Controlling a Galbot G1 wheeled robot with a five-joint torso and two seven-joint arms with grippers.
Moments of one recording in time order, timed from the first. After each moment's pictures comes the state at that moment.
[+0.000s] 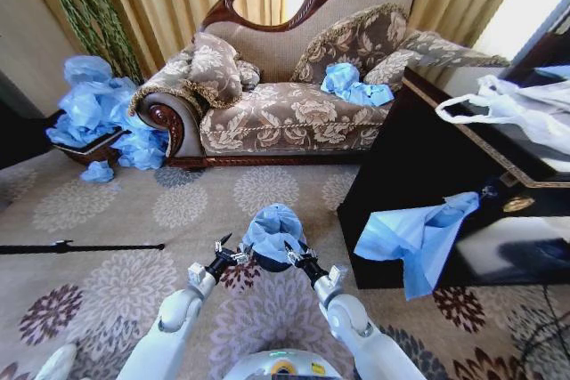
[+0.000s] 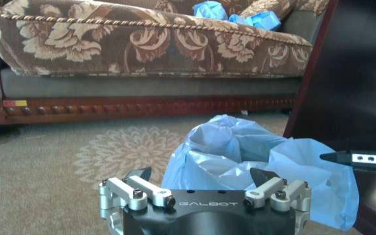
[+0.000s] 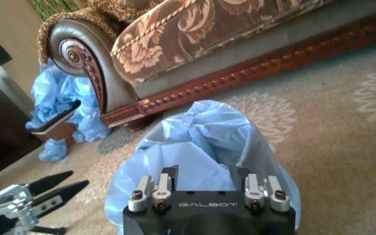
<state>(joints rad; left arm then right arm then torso) 1.35 -1.24 -0.50 -1.71 -0.29 0.00 0.35 -1.21 1.23 0.04 1.73 0.65 -0.08 0.06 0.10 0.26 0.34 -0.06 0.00</state>
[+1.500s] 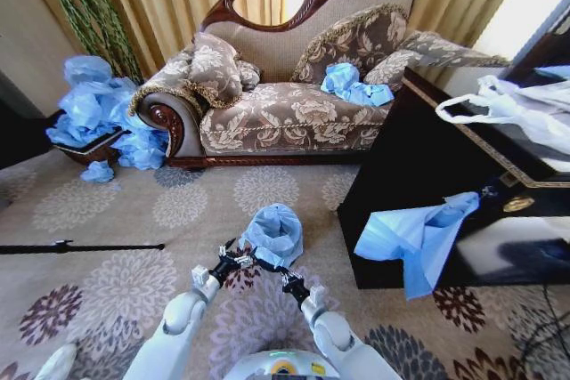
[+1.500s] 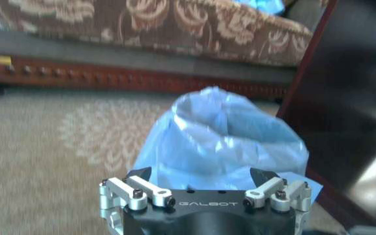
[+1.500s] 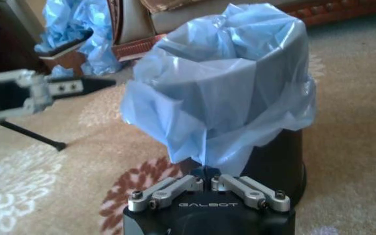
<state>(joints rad) 1.36 -1.27 -0.47 -1.65 -0.32 0.04 0.36 -1.17 1.30 -0.08 1.46 0.43 0.00 0.01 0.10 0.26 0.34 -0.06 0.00</state>
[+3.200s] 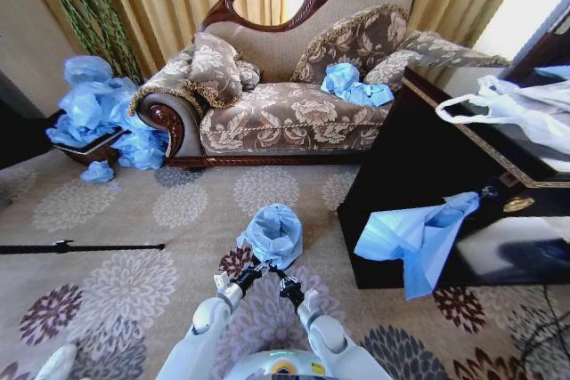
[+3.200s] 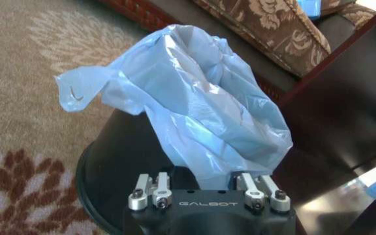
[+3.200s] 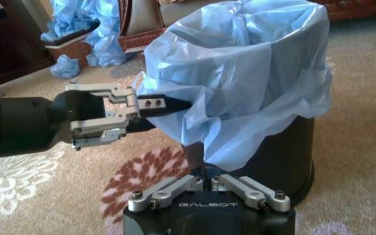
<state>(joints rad) 1.28 -1.37 -0.37 -1.51 -0.61 0.18 0.32 -1.18 1.32 -0.09 1.42 0.36 0.03 0.00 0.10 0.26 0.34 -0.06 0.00</state>
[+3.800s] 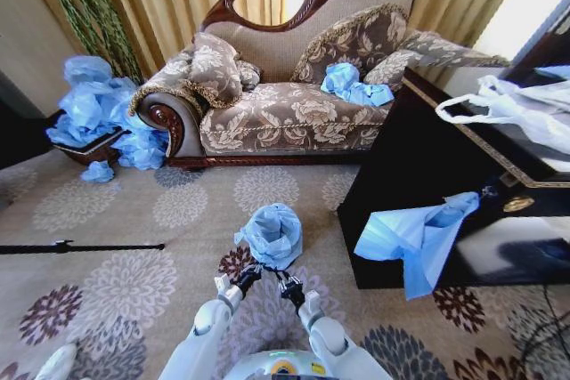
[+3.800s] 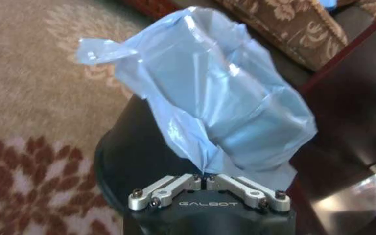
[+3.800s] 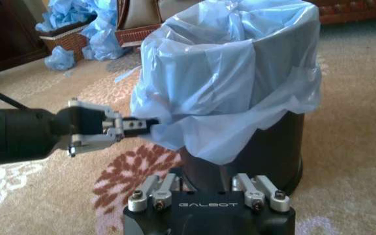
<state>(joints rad) 1.27 -1.38 -0.37 -1.44 -0.59 0.14 0.32 -1.19 1.30 -0.10 1.42 0.33 0.03 0.02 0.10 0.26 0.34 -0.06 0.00</state>
